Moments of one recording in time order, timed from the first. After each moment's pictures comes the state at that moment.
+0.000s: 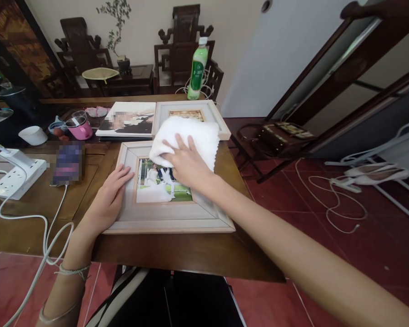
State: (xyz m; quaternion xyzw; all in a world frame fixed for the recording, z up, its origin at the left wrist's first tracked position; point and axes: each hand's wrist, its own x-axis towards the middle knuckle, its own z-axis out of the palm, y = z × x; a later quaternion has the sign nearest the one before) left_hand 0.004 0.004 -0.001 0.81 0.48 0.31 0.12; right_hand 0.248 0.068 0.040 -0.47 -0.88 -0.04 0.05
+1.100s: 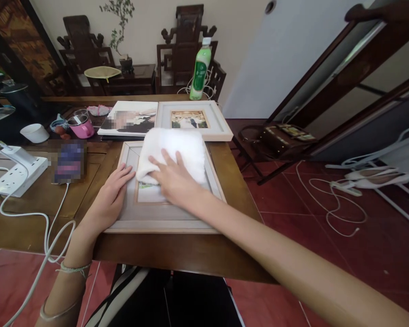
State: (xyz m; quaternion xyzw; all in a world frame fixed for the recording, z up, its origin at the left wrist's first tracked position) left_hand 0.002 0.005 -0.003 0.81 0.48 0.31 0.12; right_hand 0.214 0.035 0.051 -0.43 -0.90 0.03 0.00
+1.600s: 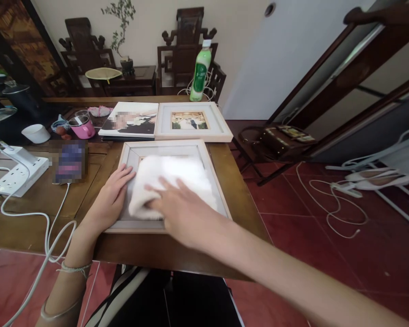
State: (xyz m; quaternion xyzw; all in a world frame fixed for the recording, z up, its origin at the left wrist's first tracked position) left_hand 0.004 0.003 0.000 0.81 0.49 0.30 0.12; right_hand 0.226 -0.020 0.072 -0.38 -0.91 0.15 -0.01
